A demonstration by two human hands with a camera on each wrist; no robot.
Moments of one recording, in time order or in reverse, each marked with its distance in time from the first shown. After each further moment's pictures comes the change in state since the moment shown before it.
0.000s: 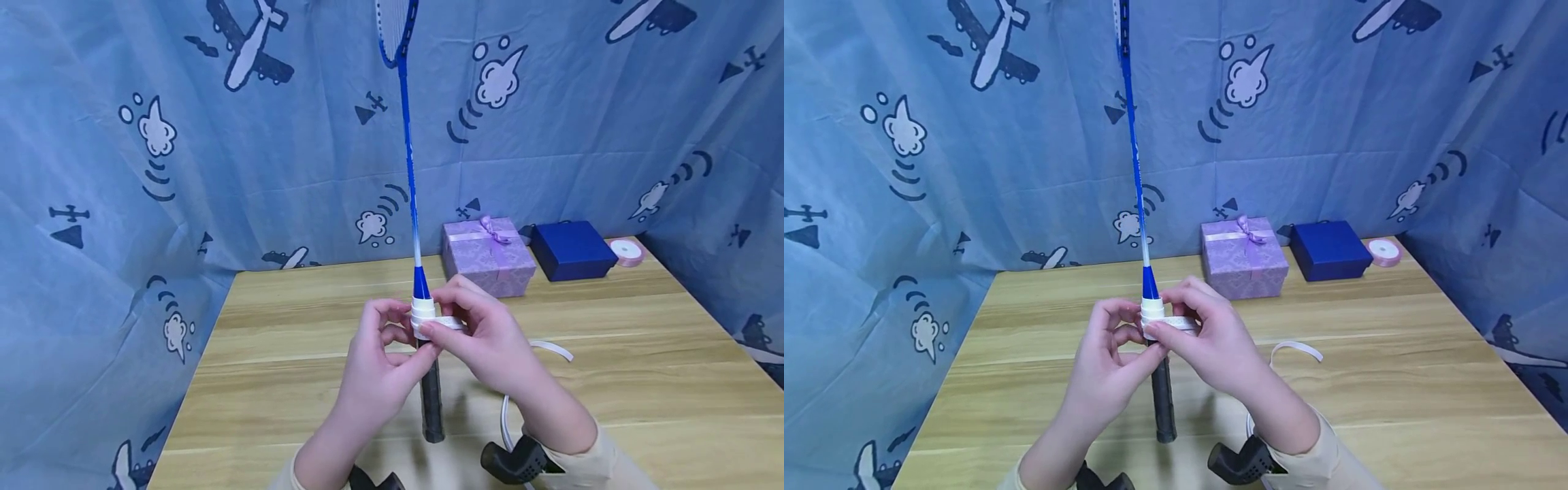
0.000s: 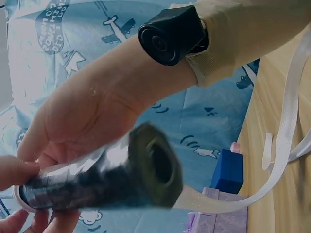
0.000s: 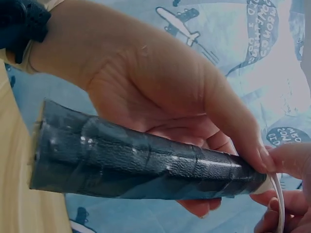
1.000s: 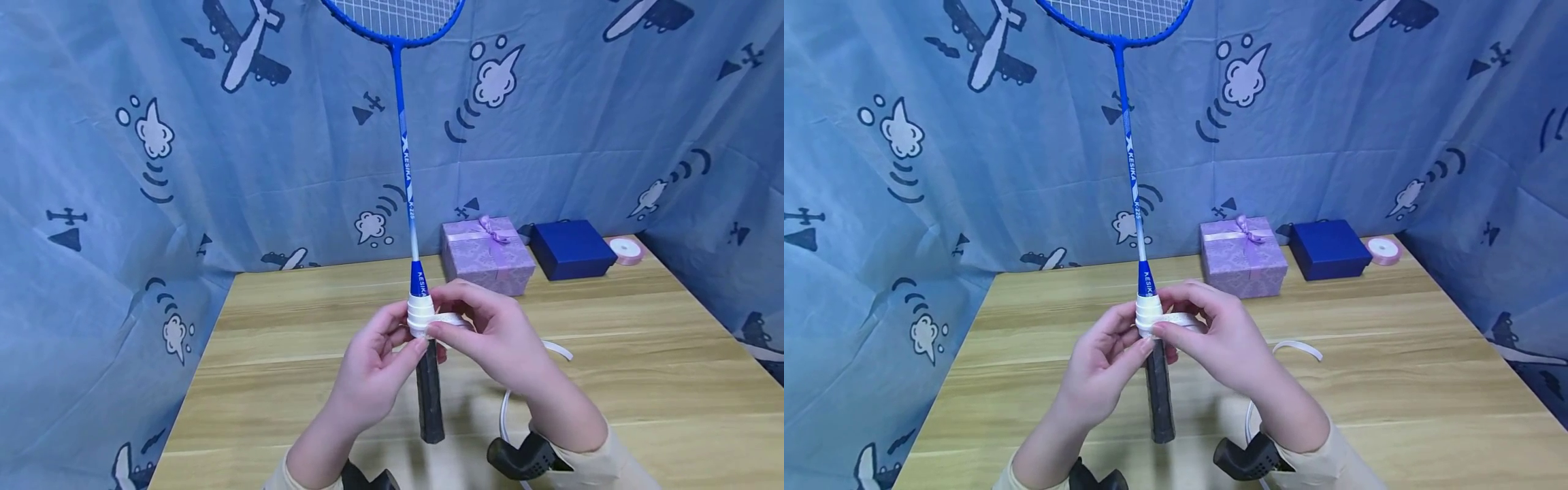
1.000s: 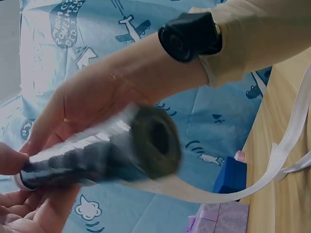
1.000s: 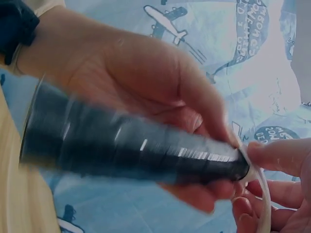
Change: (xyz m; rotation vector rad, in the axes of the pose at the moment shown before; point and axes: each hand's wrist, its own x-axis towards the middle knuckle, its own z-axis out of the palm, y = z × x) left_hand 0.003 -0.001 -0.008 -0.194 -0.220 0.102; right_hand -0.001 -0.005 -0.011 0.062 -0.043 0.003
